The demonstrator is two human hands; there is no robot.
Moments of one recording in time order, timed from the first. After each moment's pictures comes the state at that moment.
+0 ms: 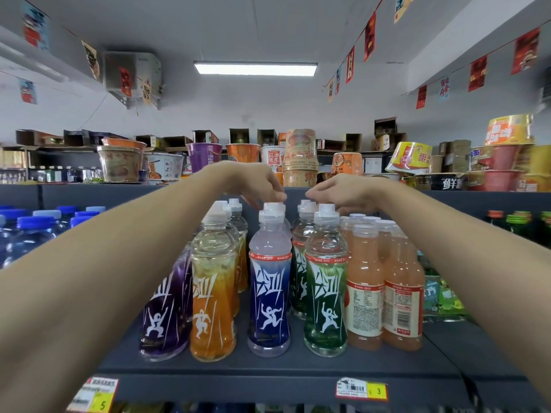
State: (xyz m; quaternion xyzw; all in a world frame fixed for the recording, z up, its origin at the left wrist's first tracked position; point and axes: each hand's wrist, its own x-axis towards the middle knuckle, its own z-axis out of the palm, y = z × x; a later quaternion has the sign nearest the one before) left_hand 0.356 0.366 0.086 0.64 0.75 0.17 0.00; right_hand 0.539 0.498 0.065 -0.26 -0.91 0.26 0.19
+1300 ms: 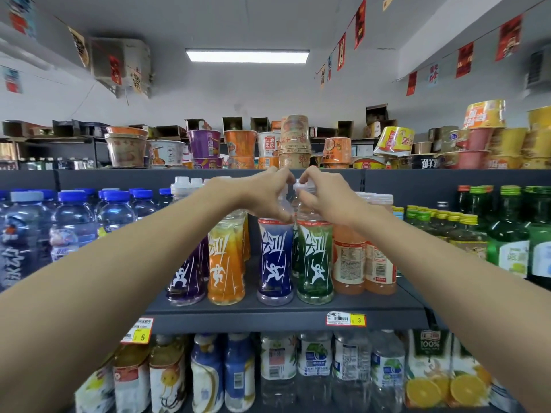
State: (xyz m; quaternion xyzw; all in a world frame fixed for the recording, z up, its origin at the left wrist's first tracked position) left_hand 0.413 0.303 0.020 0.69 0.70 0.12 -0.15; right_hand 0.564 0.416 -0.012 -0.20 -0.89 0.01 0.40
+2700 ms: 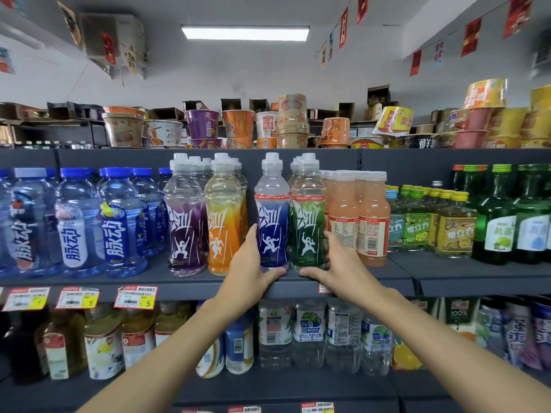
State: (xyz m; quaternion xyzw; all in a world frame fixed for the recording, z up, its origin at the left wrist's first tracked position) left_hand 0.430 0.268 -0.189 0.59 0.62 0.50 -0.11; right_hand 0.605 0.406 -0.181 -0.24 -0.89 0.16 0.35
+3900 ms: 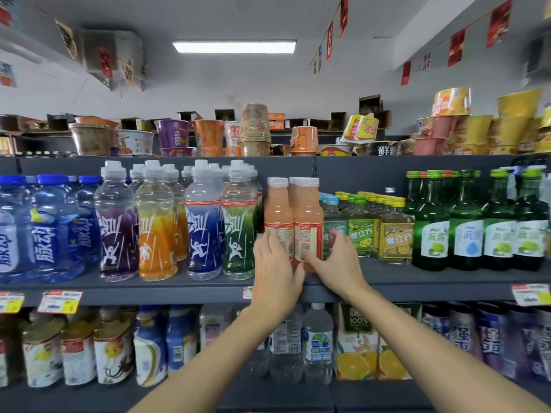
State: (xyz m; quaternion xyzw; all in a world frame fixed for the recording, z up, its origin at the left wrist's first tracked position) left_hand 0.607 0.364 -0.187 0.51 0.69 0.47 -0.20; right_hand 0.695 0.496 -0.184 -0.33 -0.79 0.19 0.49
